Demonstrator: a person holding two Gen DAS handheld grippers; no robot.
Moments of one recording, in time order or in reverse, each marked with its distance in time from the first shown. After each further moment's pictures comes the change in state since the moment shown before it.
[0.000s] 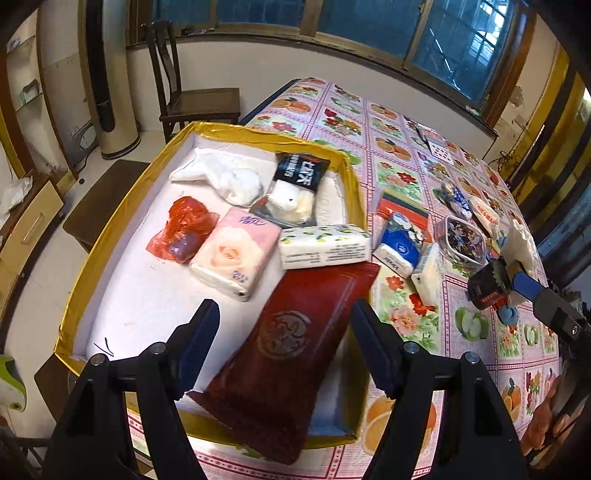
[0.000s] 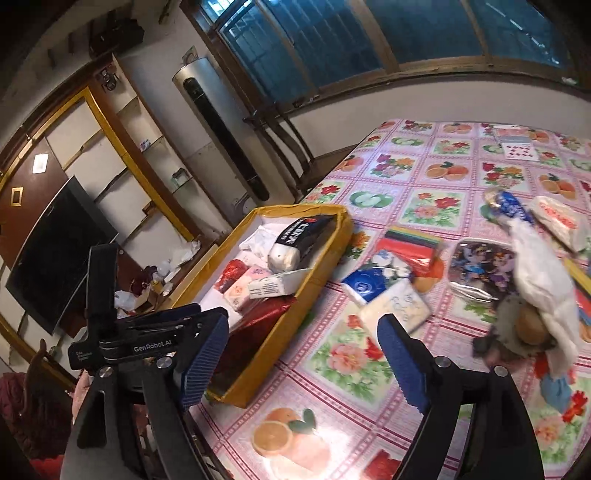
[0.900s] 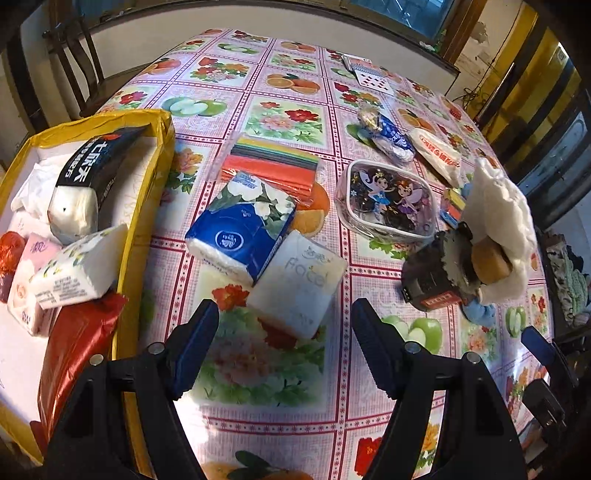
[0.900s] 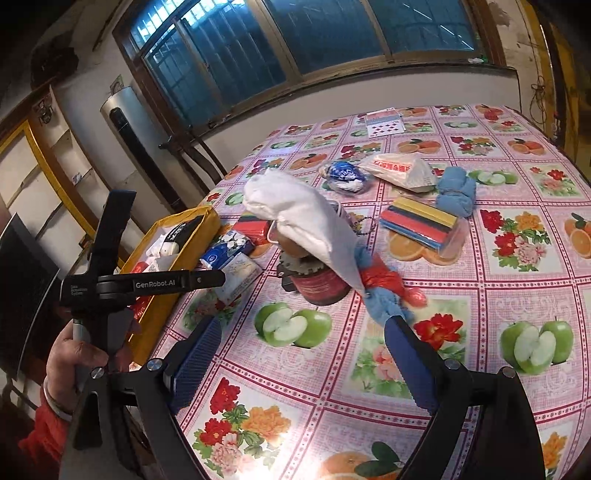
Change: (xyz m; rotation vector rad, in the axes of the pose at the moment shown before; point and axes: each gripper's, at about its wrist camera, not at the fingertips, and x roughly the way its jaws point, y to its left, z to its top) left arm 0.092 -0.149 0.021 0.146 0.198 -0.101; right arm -0.084 -0.115 -0.064 0.158 -0.052 -0.241
